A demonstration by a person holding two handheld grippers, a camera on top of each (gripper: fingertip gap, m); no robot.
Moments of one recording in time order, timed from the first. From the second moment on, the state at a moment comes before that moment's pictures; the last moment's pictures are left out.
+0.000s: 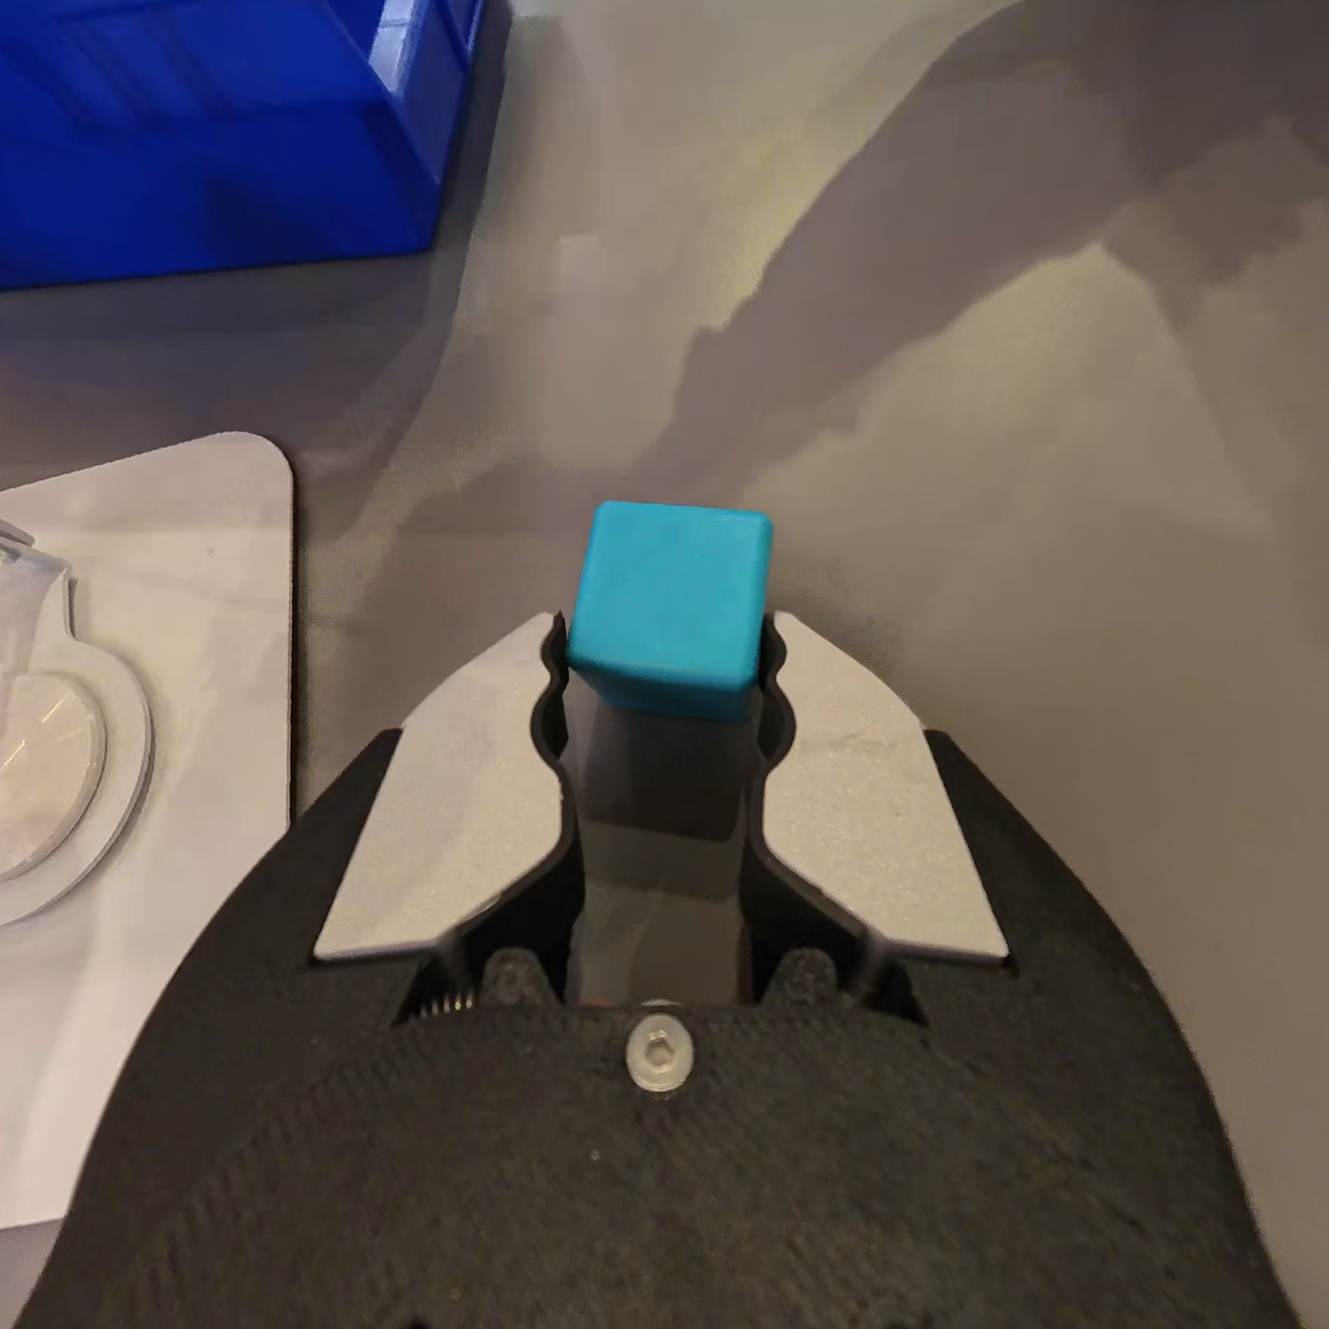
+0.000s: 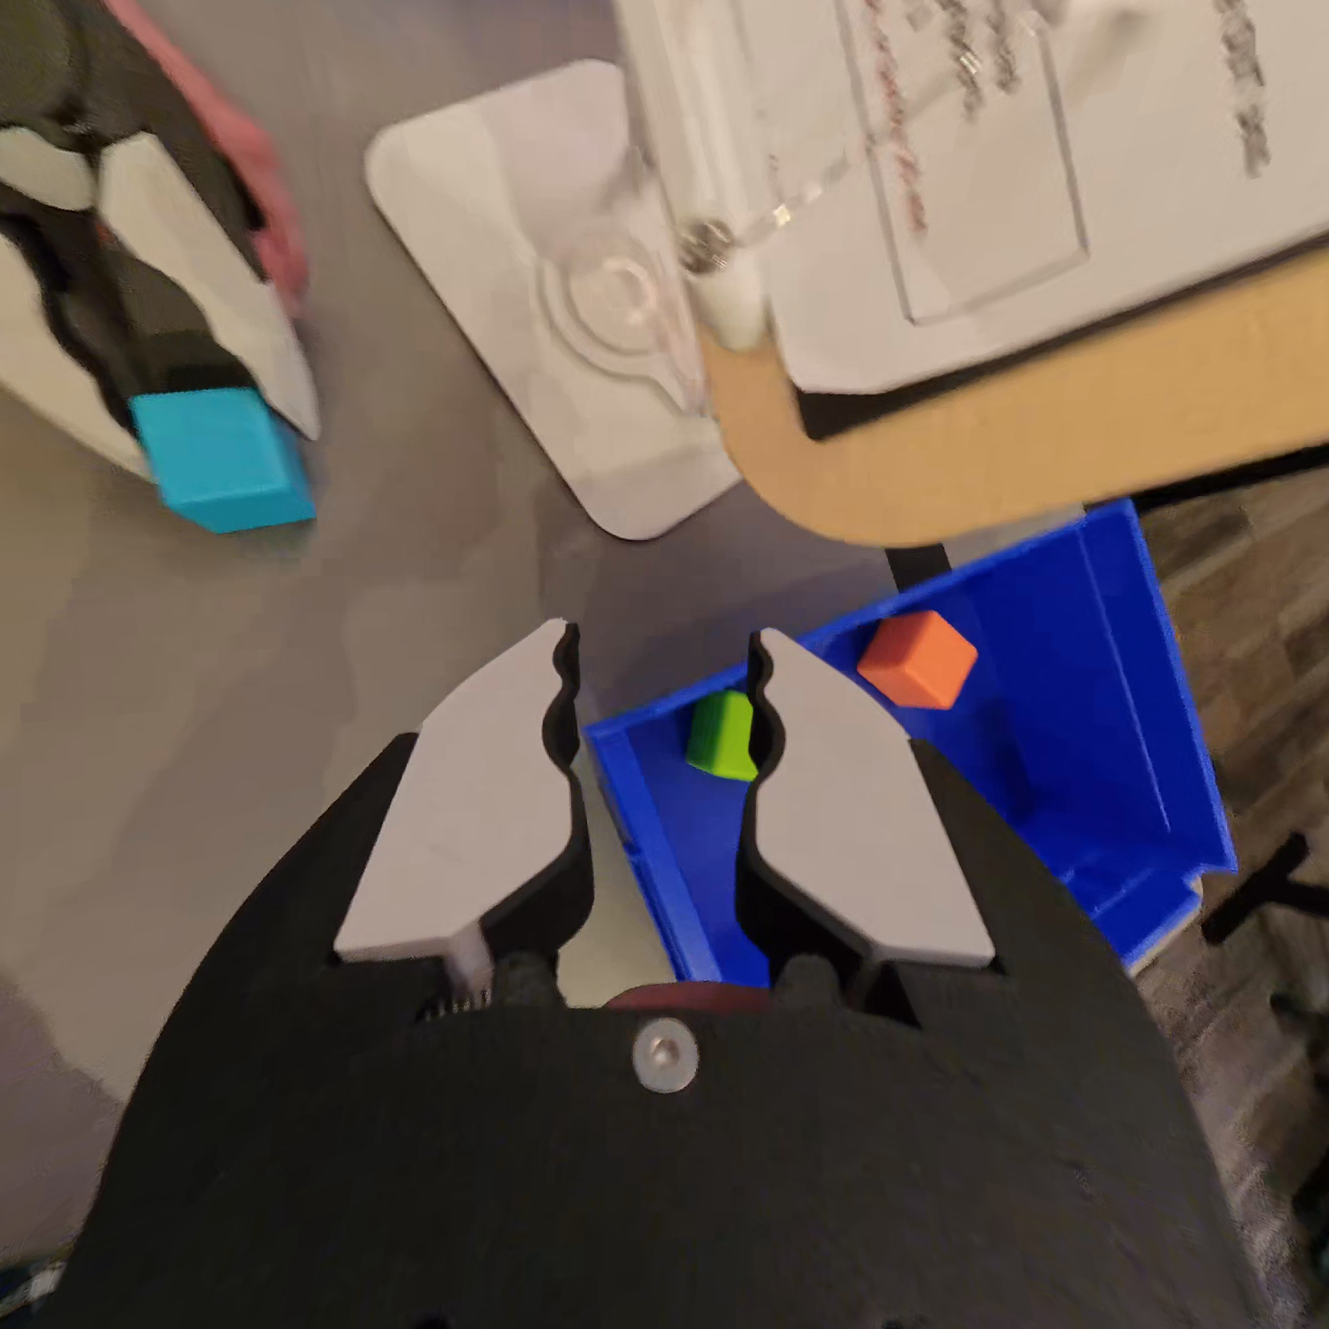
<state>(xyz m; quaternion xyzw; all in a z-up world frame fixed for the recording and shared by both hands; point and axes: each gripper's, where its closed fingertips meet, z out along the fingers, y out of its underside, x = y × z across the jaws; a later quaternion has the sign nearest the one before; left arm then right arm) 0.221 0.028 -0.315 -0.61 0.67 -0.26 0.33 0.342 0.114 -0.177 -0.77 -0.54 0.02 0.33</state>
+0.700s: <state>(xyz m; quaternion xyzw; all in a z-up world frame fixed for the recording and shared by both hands) 0.207 0.039 -0.281 -0.60 0.60 -0.37 0.37 0.238 0.058 -0.241 -0.71 -0.65 0.07 0.25</state>
